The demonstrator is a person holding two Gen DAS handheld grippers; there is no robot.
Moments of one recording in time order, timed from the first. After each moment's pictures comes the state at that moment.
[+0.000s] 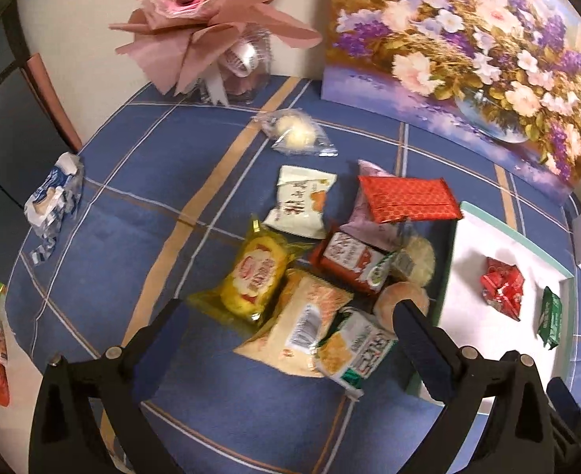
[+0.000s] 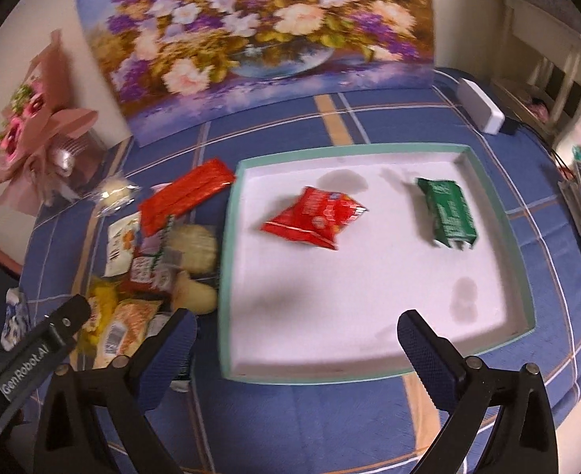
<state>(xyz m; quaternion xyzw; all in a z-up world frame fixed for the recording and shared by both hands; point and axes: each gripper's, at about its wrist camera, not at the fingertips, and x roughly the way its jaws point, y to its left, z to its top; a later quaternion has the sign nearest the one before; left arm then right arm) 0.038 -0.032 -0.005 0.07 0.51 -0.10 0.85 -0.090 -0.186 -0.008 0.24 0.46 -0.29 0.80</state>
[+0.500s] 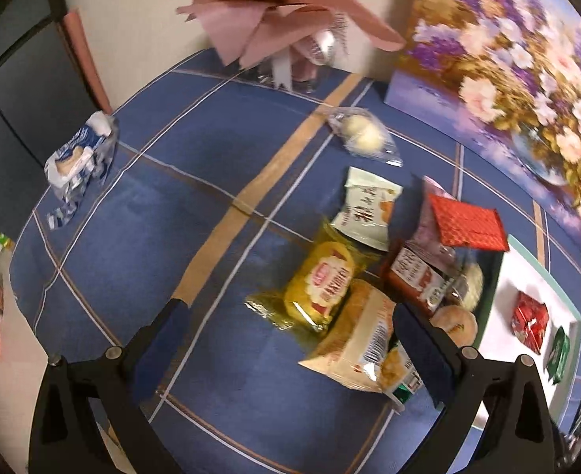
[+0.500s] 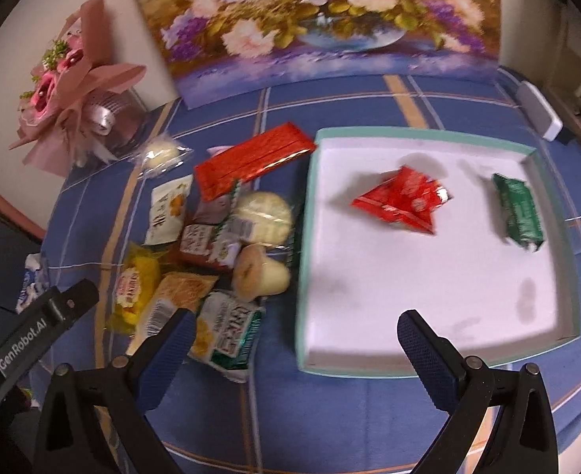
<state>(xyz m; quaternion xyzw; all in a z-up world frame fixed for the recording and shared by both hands) 0.067 0.022 -0.014 0.01 0.54 -0.05 0.84 -0.051 -0.153 -0.023 0.25 0.49 -0.22 0.81</state>
